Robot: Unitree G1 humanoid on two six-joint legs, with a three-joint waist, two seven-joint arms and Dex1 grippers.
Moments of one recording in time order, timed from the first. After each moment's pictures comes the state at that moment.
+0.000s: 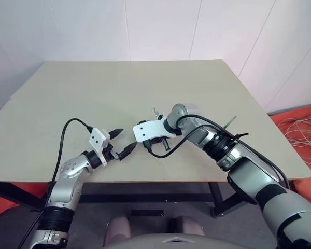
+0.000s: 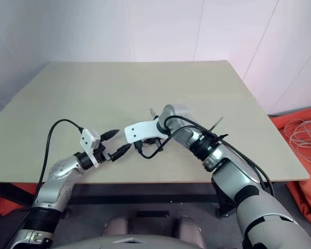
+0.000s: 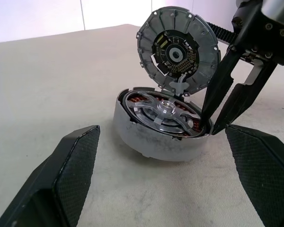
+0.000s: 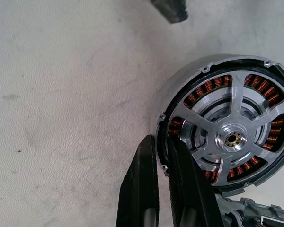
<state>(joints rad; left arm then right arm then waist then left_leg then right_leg) -0.08 0.35 0.01 0.07 -0.33 0.02 -0.80 -0.94 -0.32 0.72 0.34 -0.44 0.34 1.29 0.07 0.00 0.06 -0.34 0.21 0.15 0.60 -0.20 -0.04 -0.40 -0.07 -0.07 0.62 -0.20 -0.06</state>
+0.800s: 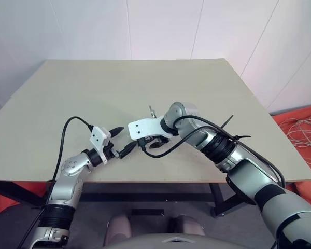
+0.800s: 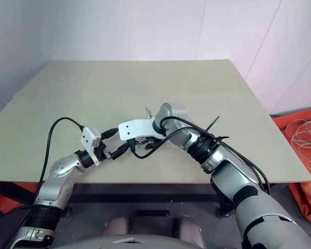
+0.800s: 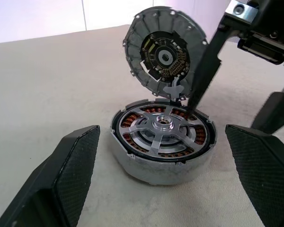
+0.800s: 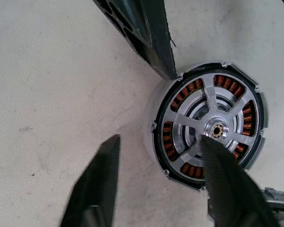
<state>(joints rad) -0.10 0.35 0.01 0.08 -0.33 0.02 -0.80 -0.94 -0.31 0.72 0.22 -0.43 0.48 1.31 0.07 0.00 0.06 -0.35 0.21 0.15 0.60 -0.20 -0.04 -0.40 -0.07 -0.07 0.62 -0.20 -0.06</state>
